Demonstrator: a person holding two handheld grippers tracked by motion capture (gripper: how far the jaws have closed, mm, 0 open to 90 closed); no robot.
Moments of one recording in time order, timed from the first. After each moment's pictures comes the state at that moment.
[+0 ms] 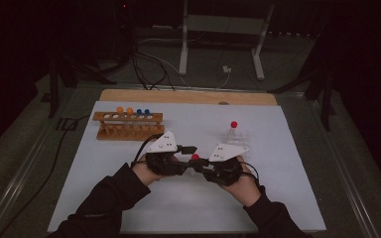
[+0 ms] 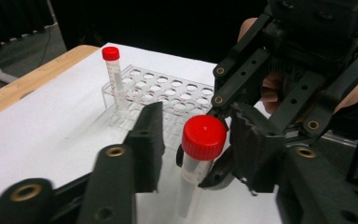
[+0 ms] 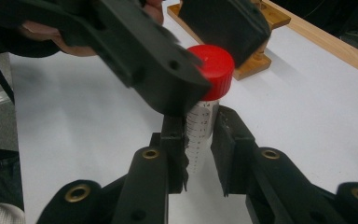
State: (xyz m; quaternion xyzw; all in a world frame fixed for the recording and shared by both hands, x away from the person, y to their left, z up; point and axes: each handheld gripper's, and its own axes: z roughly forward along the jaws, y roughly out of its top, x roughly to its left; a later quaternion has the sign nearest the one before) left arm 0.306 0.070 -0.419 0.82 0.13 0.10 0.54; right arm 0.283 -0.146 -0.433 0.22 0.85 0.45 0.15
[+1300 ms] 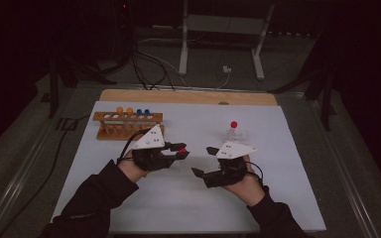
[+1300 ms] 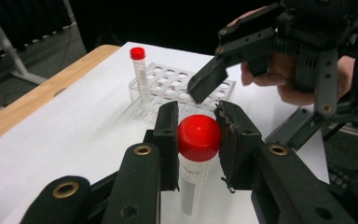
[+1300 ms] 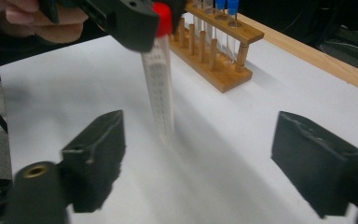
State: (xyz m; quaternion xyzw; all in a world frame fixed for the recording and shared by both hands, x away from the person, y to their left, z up) left arm 0.306 0.105 -0.400 0.83 0.14 0.13 0.53; right arm 0.281 -0.157 -0.429 0.25 0.82 0.49 0.17
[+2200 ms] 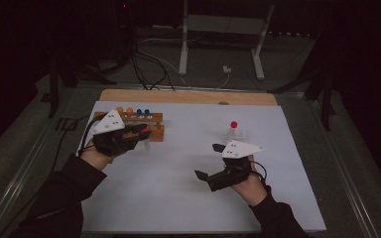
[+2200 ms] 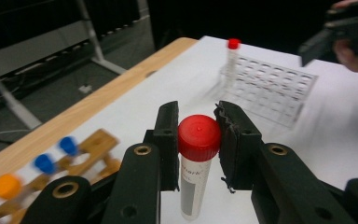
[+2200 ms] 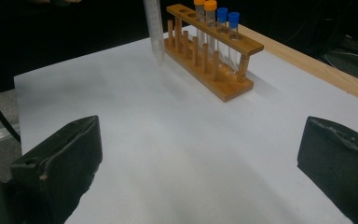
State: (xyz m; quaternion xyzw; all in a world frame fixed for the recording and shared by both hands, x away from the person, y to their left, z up) left arm 0.325 0.191 -0.377 0.80 0.23 0.22 0.51; right arm 0.279 -0.165 -0.423 0.24 0.81 0.51 0.16
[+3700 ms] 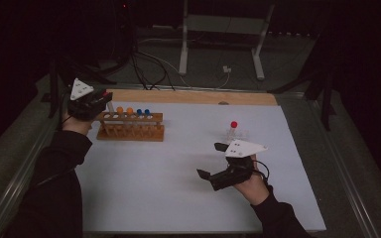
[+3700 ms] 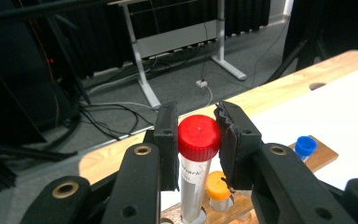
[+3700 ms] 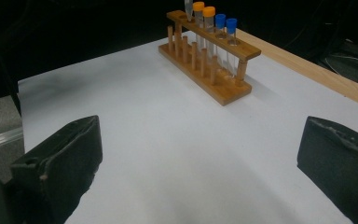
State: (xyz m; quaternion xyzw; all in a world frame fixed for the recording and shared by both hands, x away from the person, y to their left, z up) left arm 0.421 0.271 -0.393 0.71 0.40 0.36 0.45; right arm 0.280 -0.172 -0.420 0.24 0.81 0.52 0.16
